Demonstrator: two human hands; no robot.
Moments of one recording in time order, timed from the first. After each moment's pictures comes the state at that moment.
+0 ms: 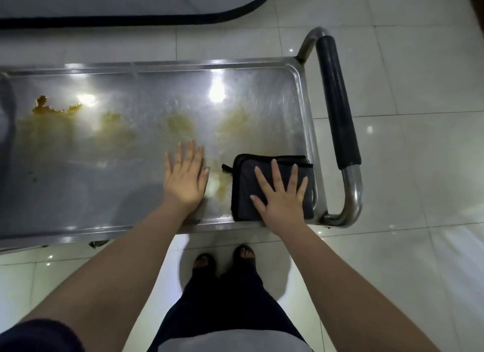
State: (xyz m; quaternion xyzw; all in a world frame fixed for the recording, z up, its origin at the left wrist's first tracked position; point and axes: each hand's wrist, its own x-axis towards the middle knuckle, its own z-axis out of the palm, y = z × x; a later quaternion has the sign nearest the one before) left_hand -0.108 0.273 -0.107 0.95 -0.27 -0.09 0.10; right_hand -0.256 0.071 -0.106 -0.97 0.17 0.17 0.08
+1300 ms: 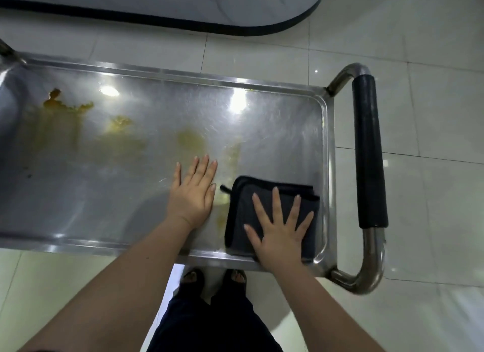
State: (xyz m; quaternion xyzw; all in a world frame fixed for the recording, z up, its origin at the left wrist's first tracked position) left_hand -0.087 0.255 -0.130 0.96 -0.24 -0.08 0.09; right_hand -0.230 0.071 -0.128 -0.98 0.14 0.13 0.09
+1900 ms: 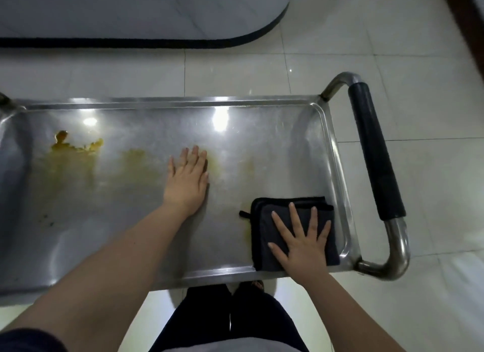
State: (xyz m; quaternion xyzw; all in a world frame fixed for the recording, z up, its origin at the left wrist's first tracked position) left_hand 0.012 0.294 -0.109 0.95 -0.27 -0.15 0.09; right_hand -0.238 0.088 -0.118 -0.97 0.17 0.17 0.04
